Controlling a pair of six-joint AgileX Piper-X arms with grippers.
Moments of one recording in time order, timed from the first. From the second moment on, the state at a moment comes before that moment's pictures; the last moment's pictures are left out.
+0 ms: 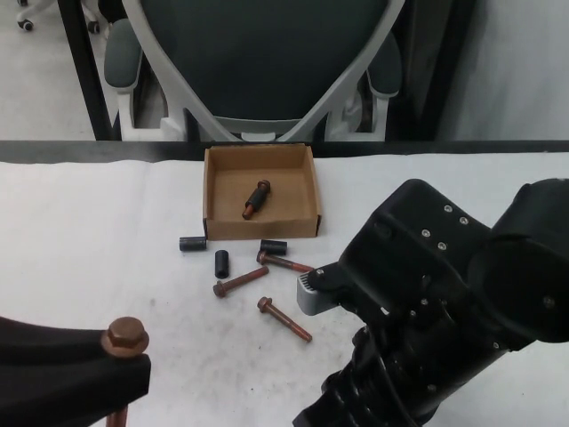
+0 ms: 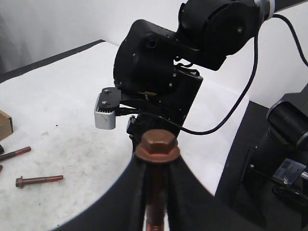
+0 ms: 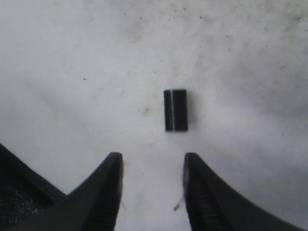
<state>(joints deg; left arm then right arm) -35.3 18.5 -30.7 34.2 27.1 -1.1 48.0 84.5 -53.9 47.5 -11.5 18.4</state>
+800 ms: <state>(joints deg) -35.3 18.3 -25.5 29.9 28.4 -2.6 48.0 92.6 -54.0 47.3 -15.0 10.6</state>
